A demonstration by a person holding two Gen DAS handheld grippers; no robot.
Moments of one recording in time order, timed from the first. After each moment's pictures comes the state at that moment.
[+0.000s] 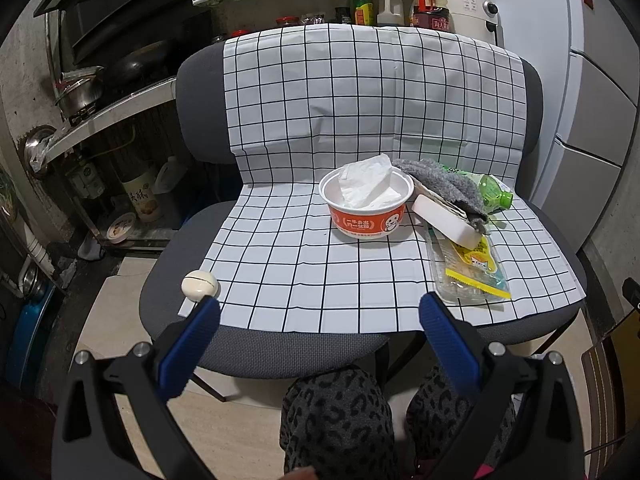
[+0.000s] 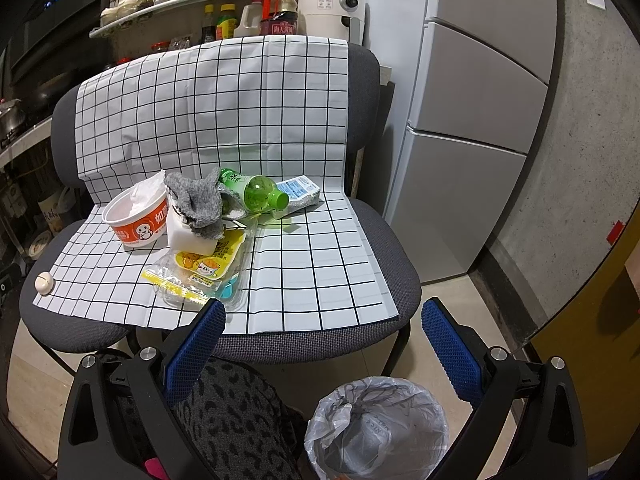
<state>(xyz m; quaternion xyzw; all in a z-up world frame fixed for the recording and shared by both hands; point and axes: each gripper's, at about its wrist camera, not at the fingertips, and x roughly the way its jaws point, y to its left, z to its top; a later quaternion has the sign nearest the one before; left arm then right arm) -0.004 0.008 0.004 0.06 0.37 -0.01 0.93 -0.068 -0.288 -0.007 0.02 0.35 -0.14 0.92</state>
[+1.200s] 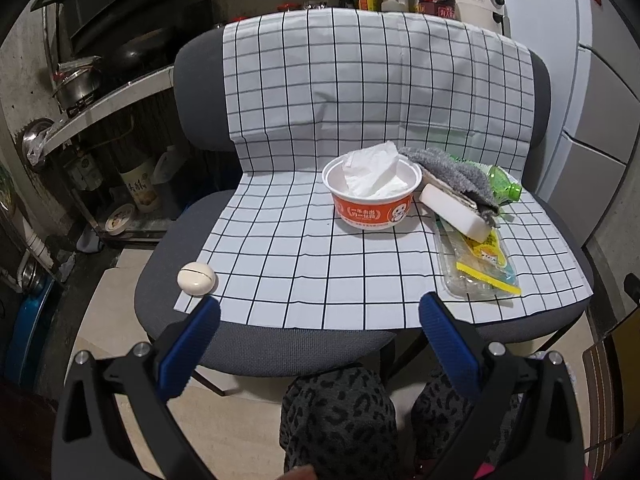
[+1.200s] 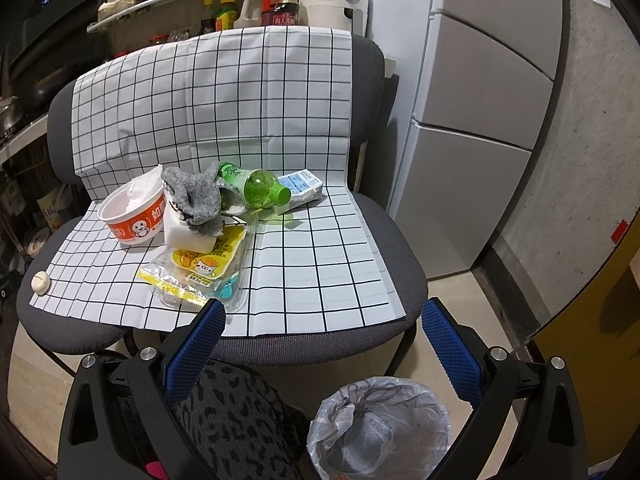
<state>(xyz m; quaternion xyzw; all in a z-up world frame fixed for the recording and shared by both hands) 0.013 0.011 -0.014 0.05 0.39 -0.01 0.92 -0.049 -0.287 -0.020 0.02 0.36 -0.13 0.92</state>
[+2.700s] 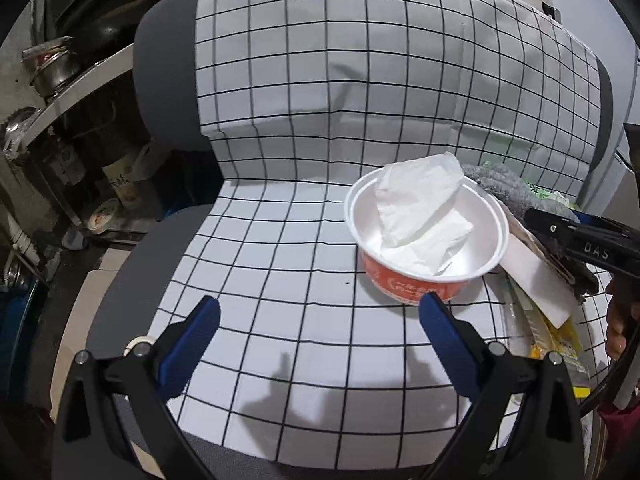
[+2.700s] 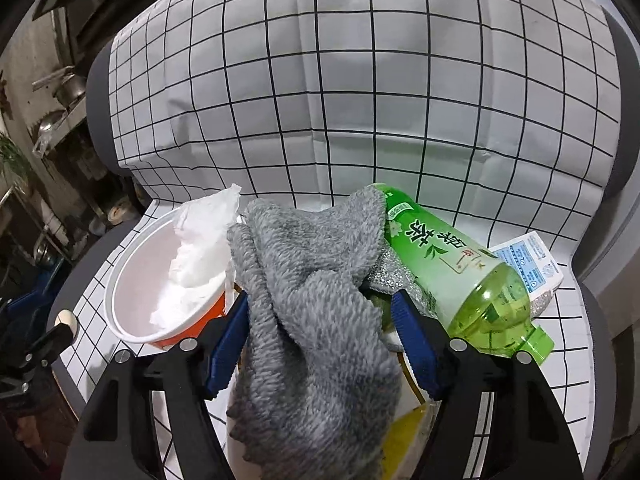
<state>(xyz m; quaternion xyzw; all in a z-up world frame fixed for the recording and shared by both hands) 0.165 0.023 -0.069 0.03 0.41 0.00 0.91 0.233 -0.214 -0.092 0.02 0.41 0.10 0.91</state>
